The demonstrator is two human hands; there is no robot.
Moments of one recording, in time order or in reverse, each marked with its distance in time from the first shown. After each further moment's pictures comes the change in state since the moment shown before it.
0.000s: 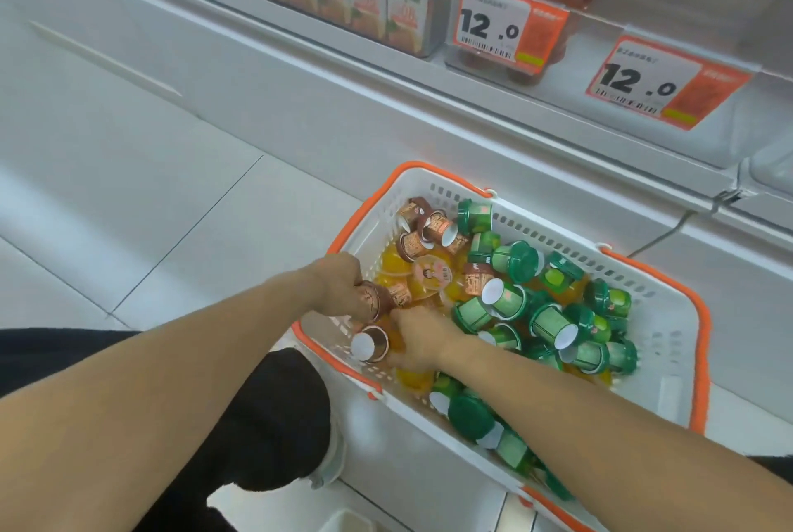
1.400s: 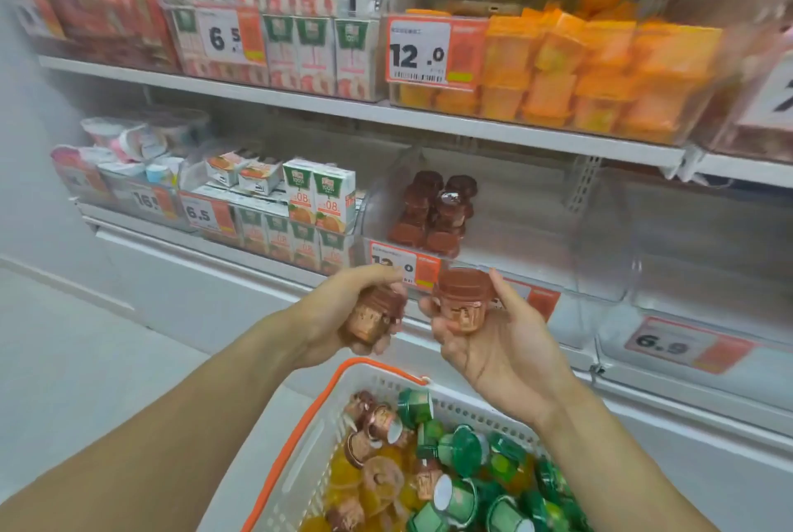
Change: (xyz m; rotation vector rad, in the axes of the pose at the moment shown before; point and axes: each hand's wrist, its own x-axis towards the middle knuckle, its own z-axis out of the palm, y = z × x) left_hand -0.080 0.128 -0.174 -1.043 0.047 0.517; right_hand -0.154 0.014 -0.238 2.073 0.394 -0.418
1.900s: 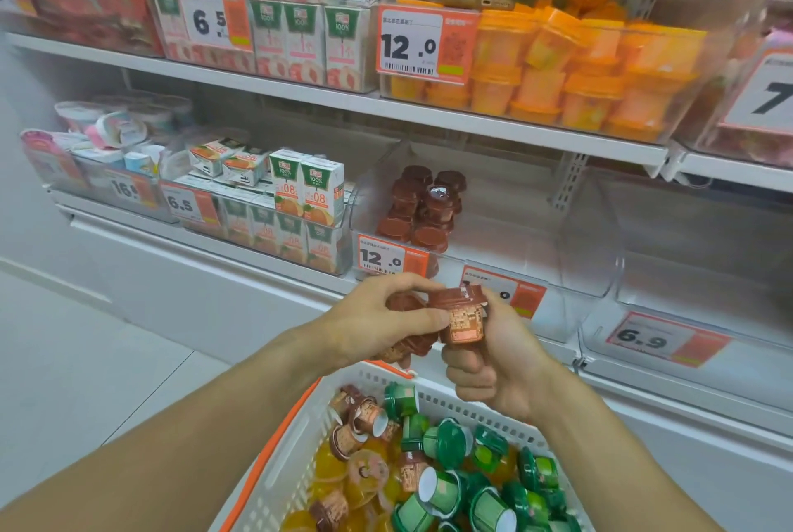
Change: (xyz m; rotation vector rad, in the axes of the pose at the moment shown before) left_hand -0.004 -0.003 0.038 0.206 -0.051 0.221; right_hand -0.004 -0.004 -0.007 -0.473 0.218 0.212
